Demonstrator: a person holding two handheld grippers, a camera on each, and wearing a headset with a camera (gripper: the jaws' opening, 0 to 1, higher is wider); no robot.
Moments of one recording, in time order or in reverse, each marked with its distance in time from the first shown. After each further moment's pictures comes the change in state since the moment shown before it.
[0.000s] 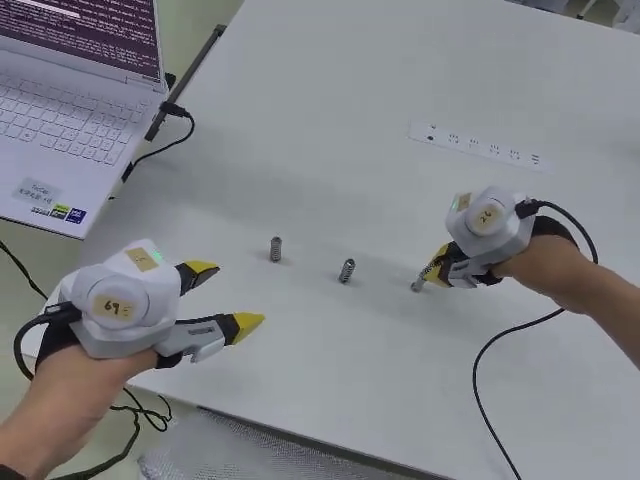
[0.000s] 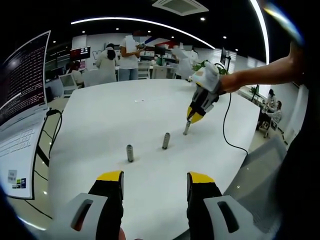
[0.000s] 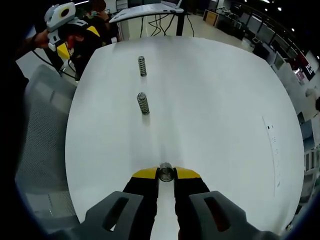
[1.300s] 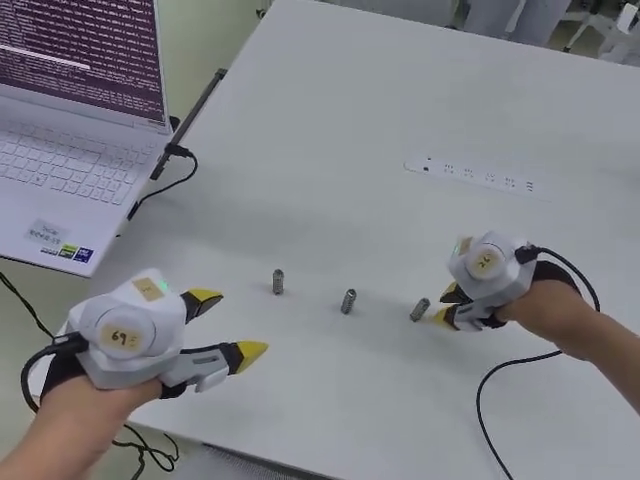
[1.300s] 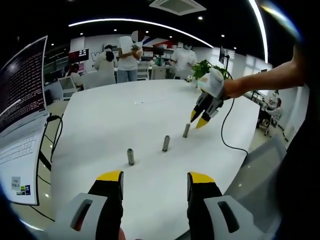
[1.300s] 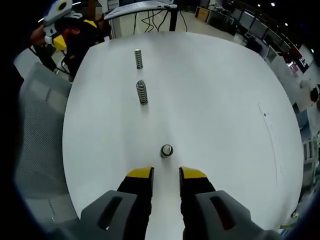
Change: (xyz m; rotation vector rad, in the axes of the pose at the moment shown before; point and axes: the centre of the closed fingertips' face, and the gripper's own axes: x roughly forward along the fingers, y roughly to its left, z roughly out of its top) left arm -0.002 -0.001 0.007 0.024 -0.004 0.002; right arm -0.009 0.009 -0.027 0.078 -0.005 -0.067
